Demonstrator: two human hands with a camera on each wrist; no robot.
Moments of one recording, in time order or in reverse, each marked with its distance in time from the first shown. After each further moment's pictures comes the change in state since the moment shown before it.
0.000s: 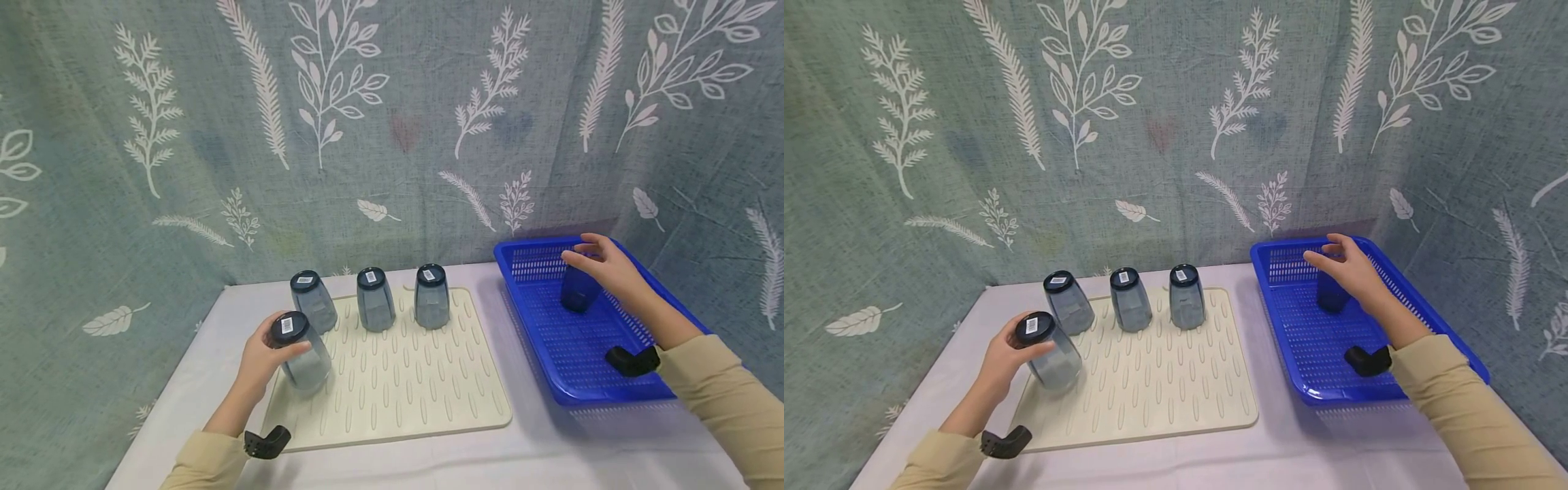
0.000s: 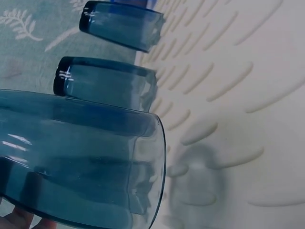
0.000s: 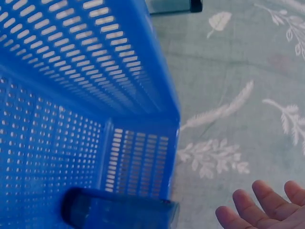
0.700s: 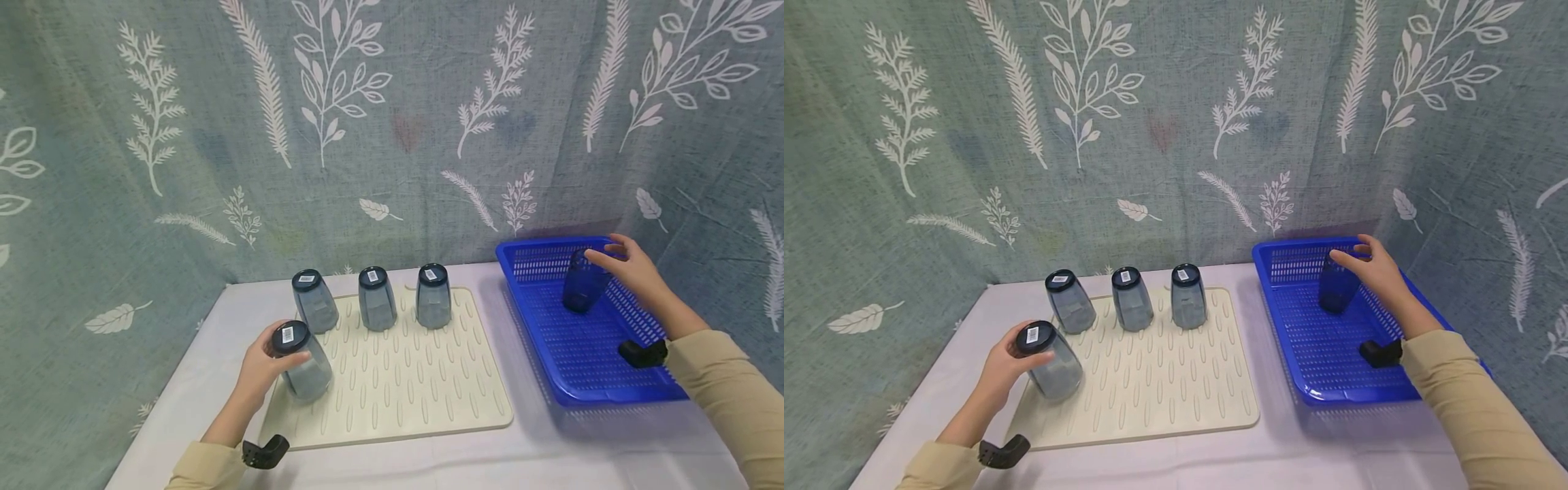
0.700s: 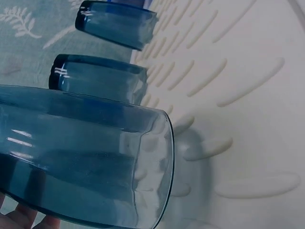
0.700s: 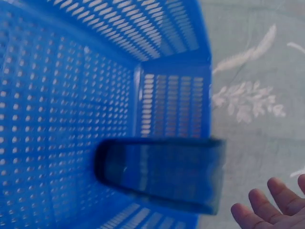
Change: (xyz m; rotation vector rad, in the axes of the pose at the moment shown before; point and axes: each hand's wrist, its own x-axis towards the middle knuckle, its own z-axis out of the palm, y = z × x) left_hand -0.011 -0.010 -0.002 0.066 -0.012 -0.022; right_hand 0.011 0.035 -0.017 0.002 0.072 0.066
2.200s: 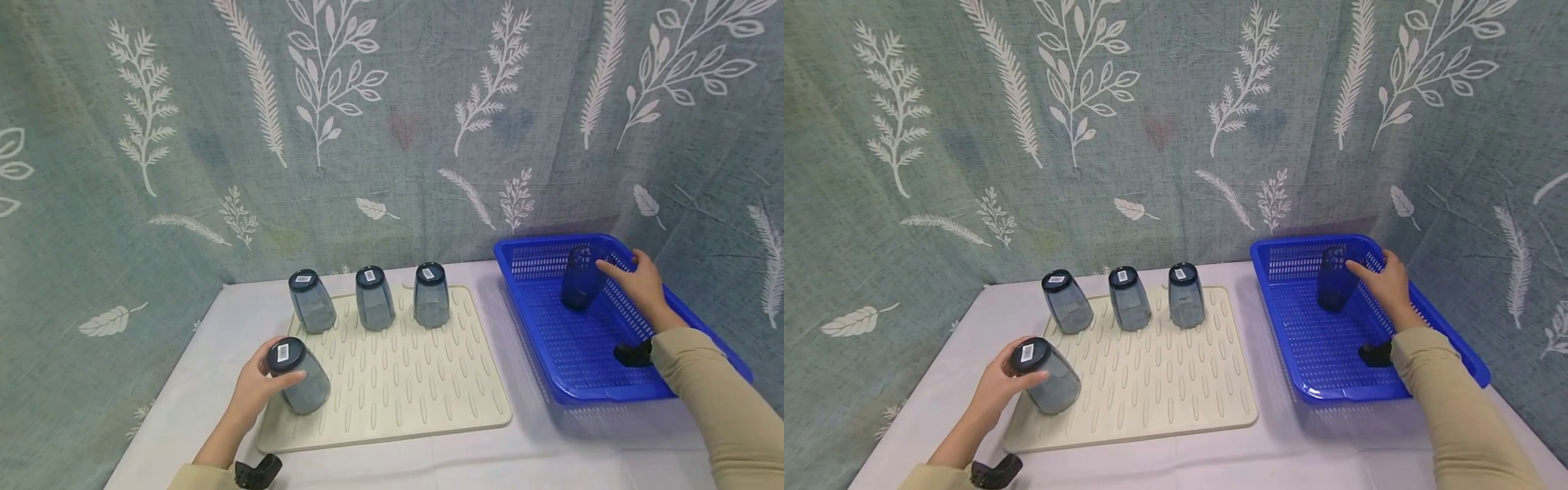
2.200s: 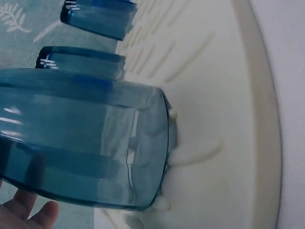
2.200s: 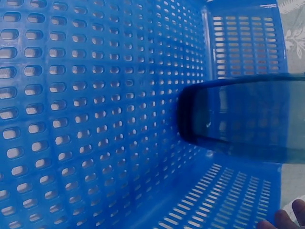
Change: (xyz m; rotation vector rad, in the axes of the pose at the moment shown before) left_hand -0.013 -0.018 0.001 0.054 -0.031 0.008; right_hand 0.017 0.063 0.005 -0.044 0.245 0.098
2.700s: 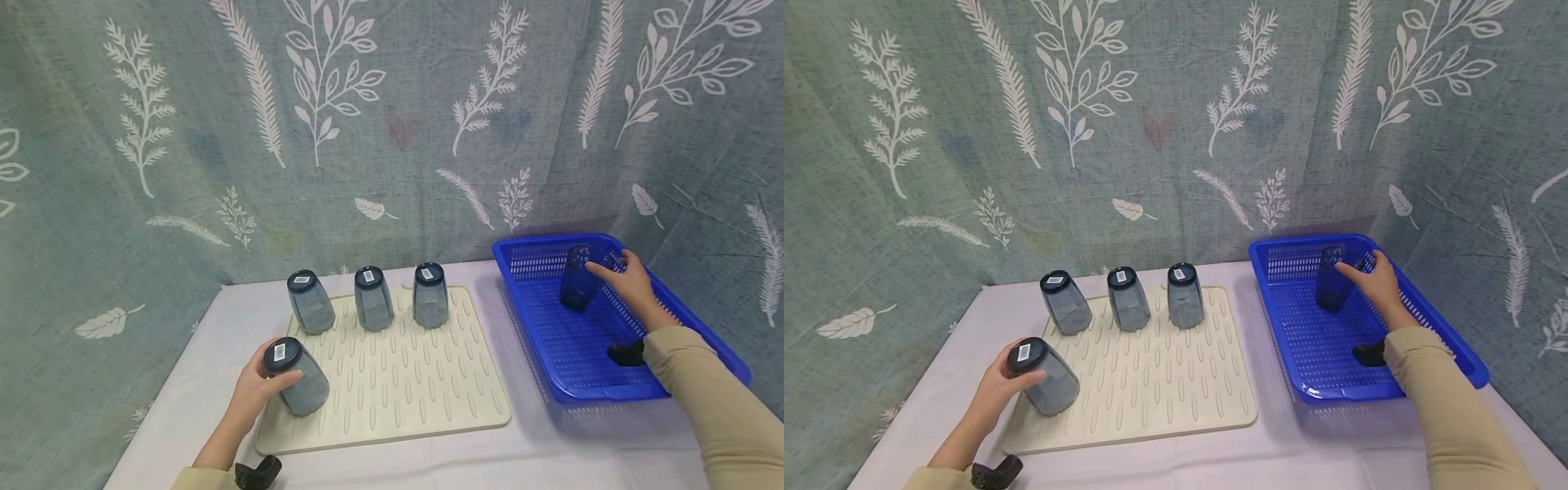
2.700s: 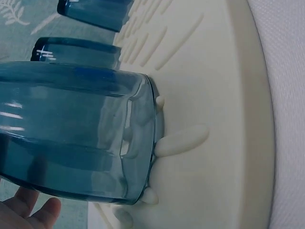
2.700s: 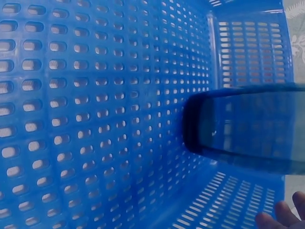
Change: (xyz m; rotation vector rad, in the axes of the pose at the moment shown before) left_hand 0.002 -0.008 0.001 -0.041 -0.006 0.043; right_hand 0.004 0.000 0.009 -0.010 -0.050 0.031
